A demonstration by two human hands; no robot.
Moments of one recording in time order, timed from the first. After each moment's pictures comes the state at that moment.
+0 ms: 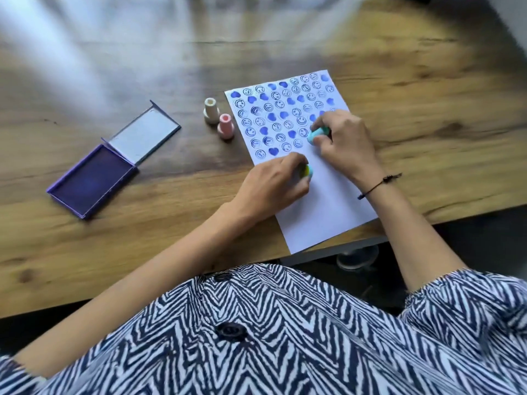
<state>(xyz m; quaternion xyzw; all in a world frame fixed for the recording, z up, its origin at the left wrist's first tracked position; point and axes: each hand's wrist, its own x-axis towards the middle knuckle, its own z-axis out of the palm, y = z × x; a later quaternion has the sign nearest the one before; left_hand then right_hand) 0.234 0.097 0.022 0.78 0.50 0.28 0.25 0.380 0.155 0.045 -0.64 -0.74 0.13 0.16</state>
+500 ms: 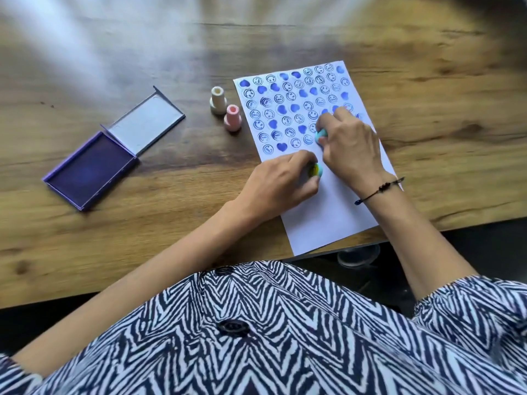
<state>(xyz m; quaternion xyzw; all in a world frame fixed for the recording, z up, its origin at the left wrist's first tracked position) 0.234 0.099 0.014 0.78 0.49 0.32 0.21 0.370 0.154 0.036 -0.62 -0.79 0.01 0.06</state>
